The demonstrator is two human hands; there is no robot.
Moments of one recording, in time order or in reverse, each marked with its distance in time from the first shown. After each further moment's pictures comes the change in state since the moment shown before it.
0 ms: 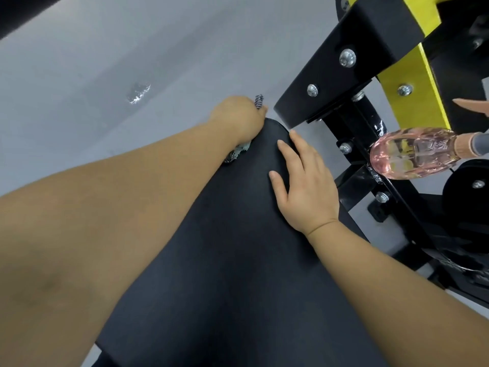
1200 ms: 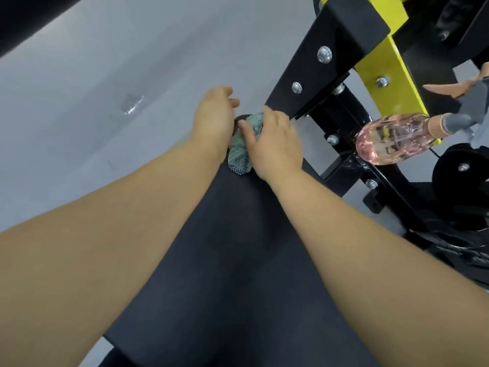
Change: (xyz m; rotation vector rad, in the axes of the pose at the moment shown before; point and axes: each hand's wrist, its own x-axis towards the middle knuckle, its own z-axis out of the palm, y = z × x) left_hand -0.052 0.008 -0.011 -1.246 0.179 -0.244; right_hand 0.064 -0.043 -0.004 0.113 -0.174 0.371
